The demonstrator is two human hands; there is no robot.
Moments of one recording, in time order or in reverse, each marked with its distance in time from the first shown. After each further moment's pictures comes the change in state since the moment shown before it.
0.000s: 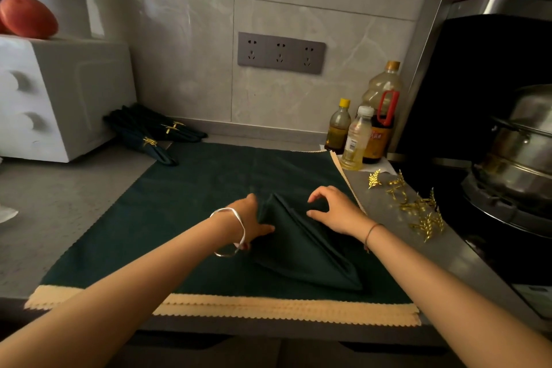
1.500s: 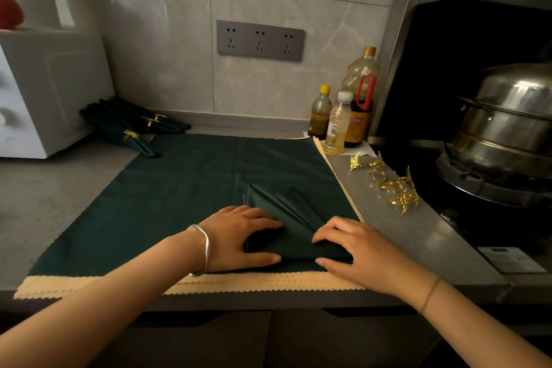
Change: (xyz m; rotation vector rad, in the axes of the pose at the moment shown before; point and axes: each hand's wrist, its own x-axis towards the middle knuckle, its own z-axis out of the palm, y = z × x) left_hand -0.041 -0.023 0.023 0.478 0.014 0.623; right_hand -0.136 0.009 -0.009 -0.329 -0.018 -0.344
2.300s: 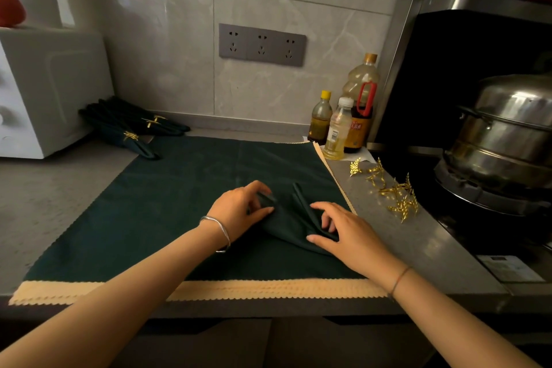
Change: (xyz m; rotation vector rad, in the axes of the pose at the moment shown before) left_hand 0.045 -0.027 0.010 -0.333 0.452 -0.171; right_hand 0.036 -0.003 0.003 0.136 0.126 0.238
